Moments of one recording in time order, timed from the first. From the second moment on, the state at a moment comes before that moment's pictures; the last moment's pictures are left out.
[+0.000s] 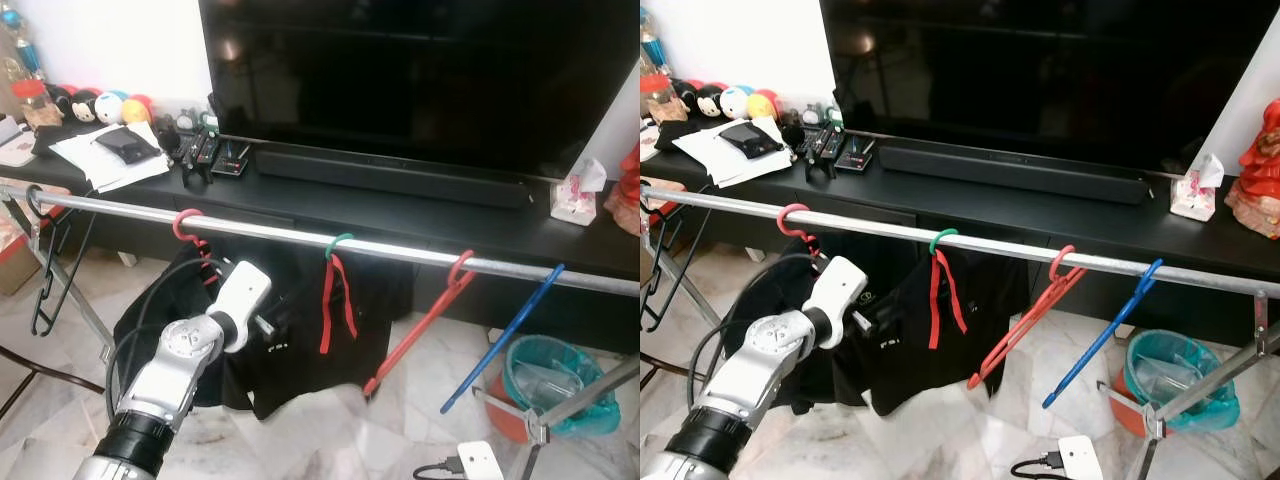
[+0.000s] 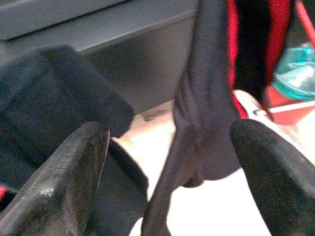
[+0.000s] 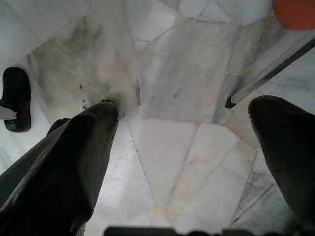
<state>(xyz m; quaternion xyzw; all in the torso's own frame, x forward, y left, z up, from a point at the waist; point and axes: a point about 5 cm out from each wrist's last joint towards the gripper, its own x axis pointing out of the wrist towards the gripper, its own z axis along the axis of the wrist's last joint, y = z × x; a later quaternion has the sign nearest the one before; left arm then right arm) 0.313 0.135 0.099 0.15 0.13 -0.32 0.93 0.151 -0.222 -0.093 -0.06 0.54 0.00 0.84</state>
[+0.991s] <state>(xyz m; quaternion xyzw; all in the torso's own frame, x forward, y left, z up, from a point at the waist) 0.343 0.091 0.071 0.10 0.16 -0.26 0.95 0.152 -0.222 -0.093 -0.06 0.54 0.00 0.84</state>
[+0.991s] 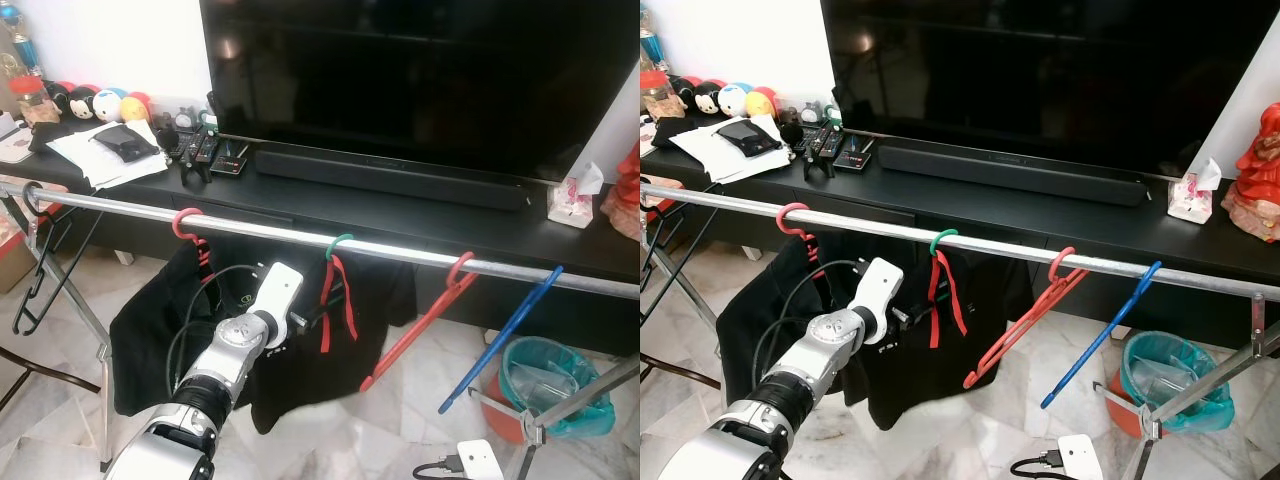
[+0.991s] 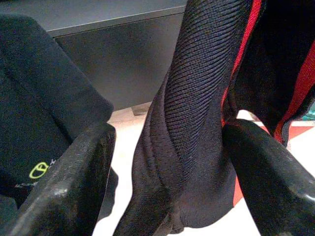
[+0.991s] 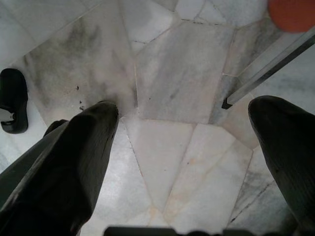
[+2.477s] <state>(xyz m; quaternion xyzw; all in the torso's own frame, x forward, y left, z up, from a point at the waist) 0.345 0.079 0.072 0.09 0.14 -0.28 0.95 0.152 -0.222 -0.093 -0.06 0.54 0.00 0.84</state>
